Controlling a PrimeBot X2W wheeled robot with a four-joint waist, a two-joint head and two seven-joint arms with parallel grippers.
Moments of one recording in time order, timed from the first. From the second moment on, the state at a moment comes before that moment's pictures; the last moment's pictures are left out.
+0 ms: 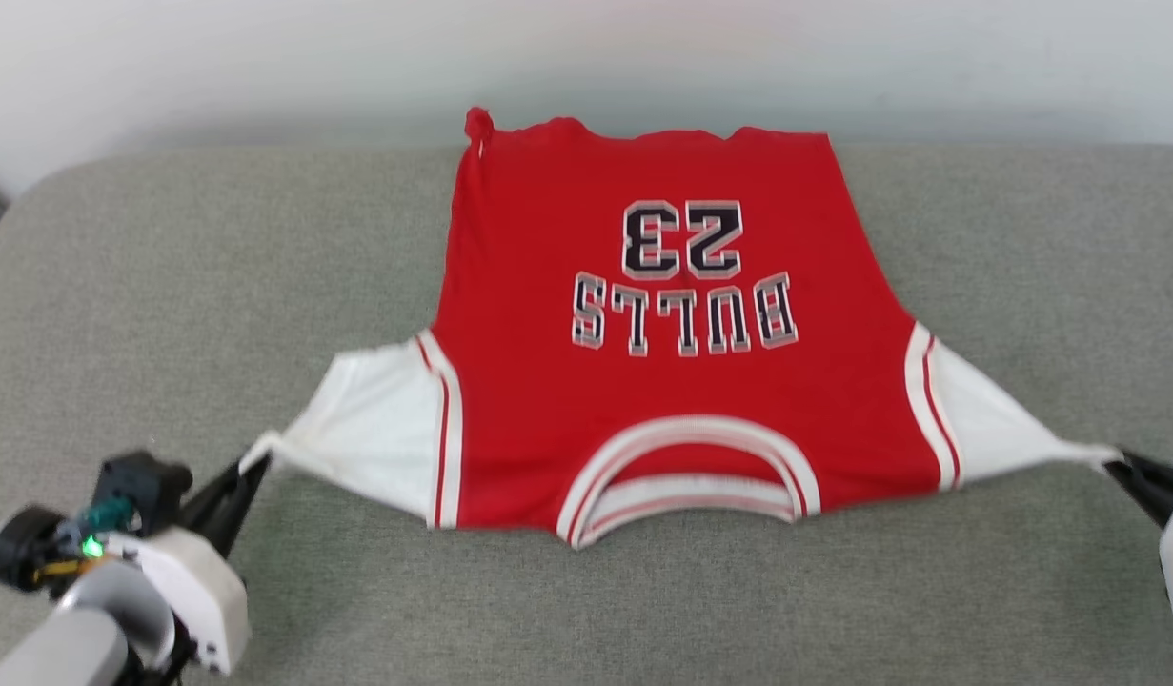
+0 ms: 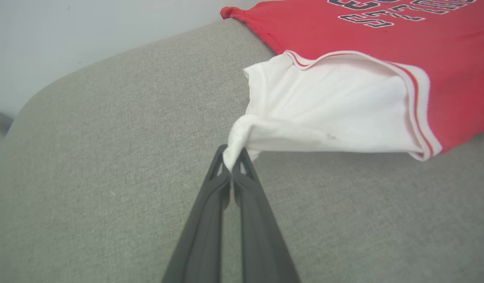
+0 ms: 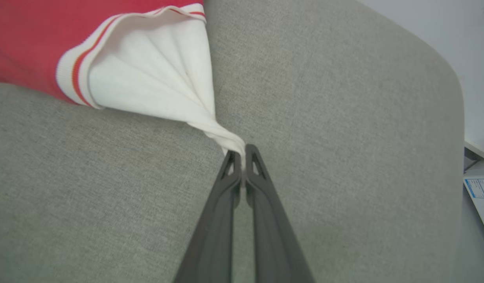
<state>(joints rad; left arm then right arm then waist) -0.35 0.76 -0.64 0.33 -0.72 -0.03 -0.15 -0.30 -0.86 0.46 0.20 0.64 0.13 0.29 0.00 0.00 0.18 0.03</state>
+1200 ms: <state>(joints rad) -0.15 0.83 -0.69 -0.24 -0.79 0.11 0.05 -0.10 -0.63 -0.14 -0.28 0.60 0.13 0.97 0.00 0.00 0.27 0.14</state>
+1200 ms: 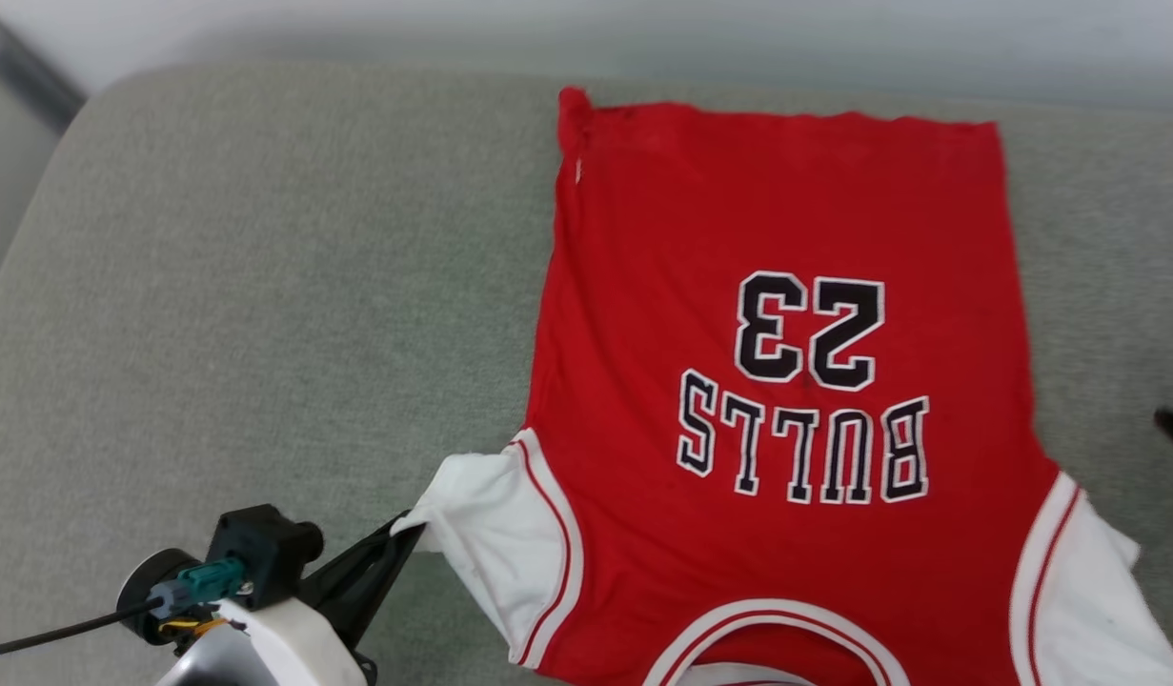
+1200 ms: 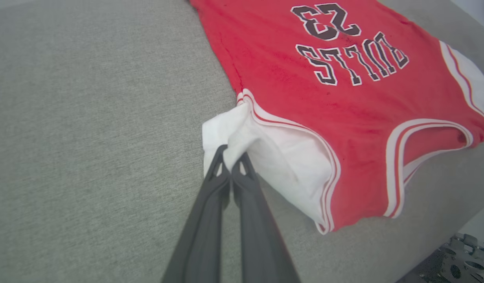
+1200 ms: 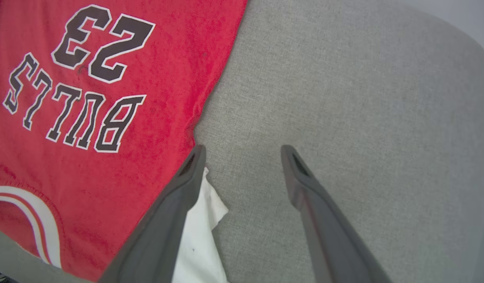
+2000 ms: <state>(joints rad) -0.32 0.76 -0.78 -0.46 -0.70 0.04 0.14 -0.94 -0.62 -0.15 0.04 0.27 0.13 1.54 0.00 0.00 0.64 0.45</state>
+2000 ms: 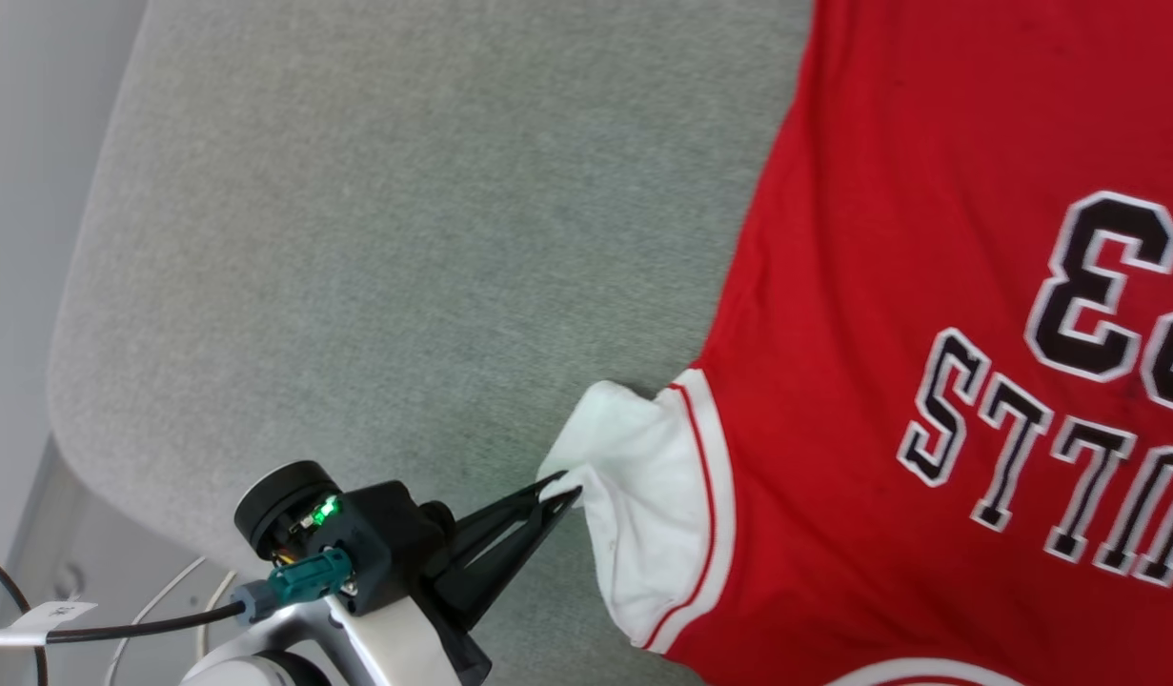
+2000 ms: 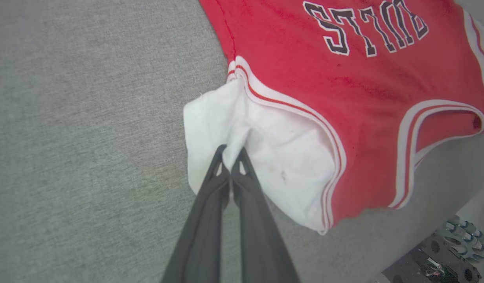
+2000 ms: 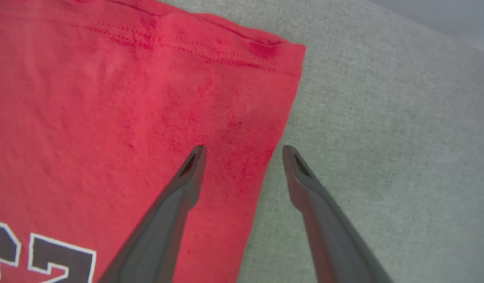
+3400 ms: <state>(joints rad) -0.19 0.81 -0.74 -0.38 -0.75 0.17 0.12 -0.31 -0.47 -0.31 0.00 0.43 0.13 1.35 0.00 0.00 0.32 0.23</state>
